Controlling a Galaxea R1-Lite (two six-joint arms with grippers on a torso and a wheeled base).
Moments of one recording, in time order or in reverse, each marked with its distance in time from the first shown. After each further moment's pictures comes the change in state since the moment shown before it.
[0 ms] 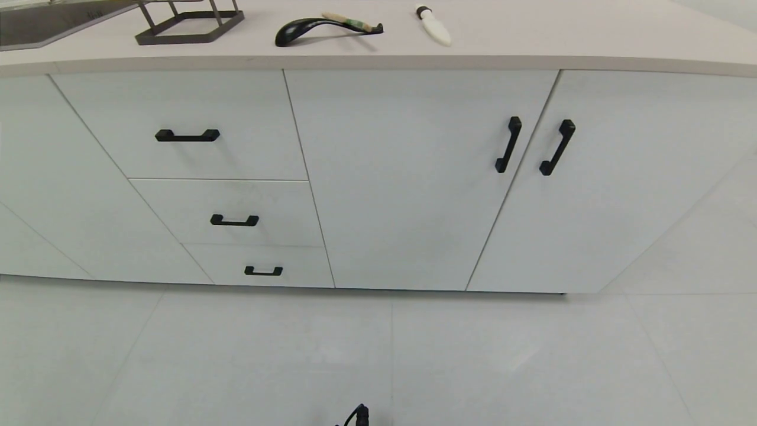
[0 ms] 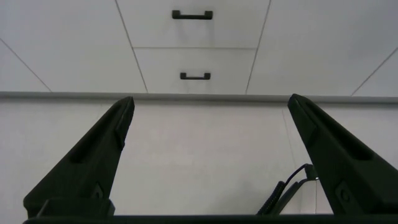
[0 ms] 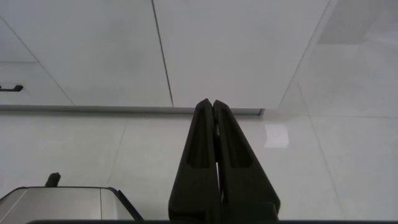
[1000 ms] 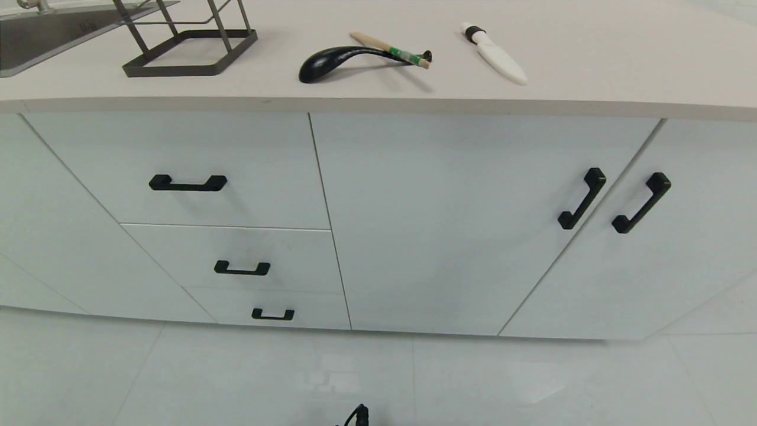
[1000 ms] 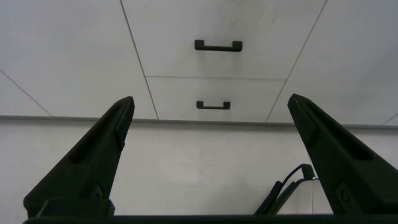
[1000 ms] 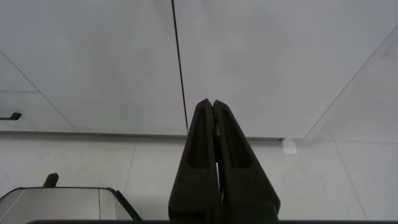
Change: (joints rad) left arm 0.000 0.000 0.000 0.000 -0.006 -0.010; right arm 0.000 0.001 0.000 0.000 0.000 -0.003
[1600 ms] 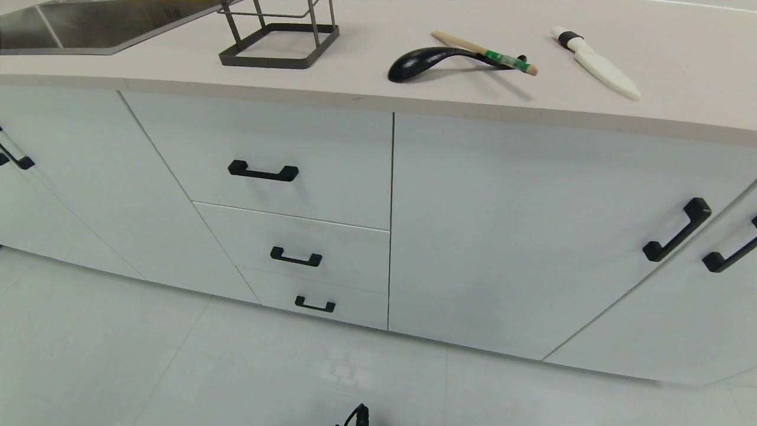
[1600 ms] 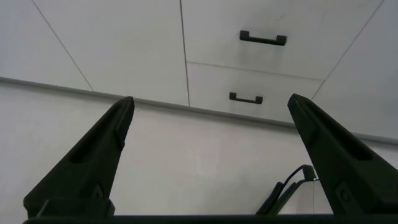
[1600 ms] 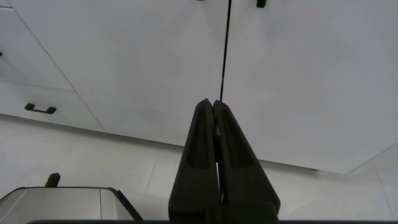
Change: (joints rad) left arm 0.000 0.000 0.000 0.000 0.000 -0.001; right arm 0.000 0.000 0.000 0.000 0.000 0.002
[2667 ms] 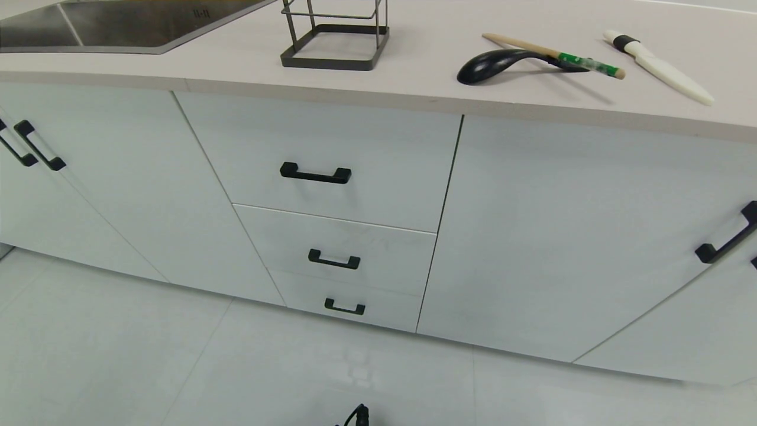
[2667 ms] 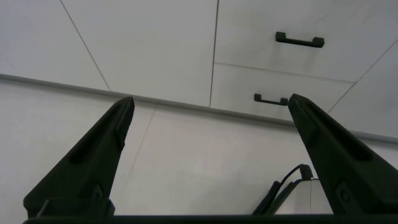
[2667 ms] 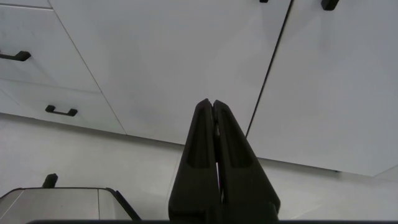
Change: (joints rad) left arm 0.000 0.000 0.000 0.000 -0.001 -0.010; right arm 0.000 0.000 0.000 0.000 -0.002 -0.003
